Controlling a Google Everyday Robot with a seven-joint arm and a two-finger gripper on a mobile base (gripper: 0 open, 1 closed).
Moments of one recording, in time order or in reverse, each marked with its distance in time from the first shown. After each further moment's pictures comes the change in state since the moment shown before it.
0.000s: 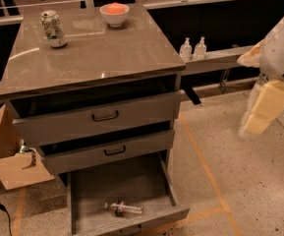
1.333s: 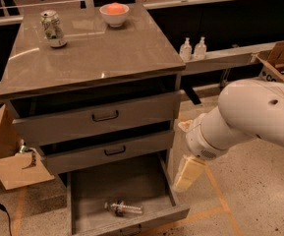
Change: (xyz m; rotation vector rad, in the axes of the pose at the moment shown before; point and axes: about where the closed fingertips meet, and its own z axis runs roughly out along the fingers) arm -0.034 0.070 0.212 -0.065 -0.138 -0.038
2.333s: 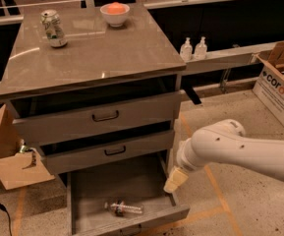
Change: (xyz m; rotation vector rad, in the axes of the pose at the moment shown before) arm 0.072 -0.037 0.164 0.067 0.083 0.196
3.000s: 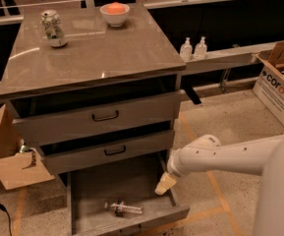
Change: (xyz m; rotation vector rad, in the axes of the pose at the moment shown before) arm 0.014 -0.010 0.117 0.000 -0.023 0.076
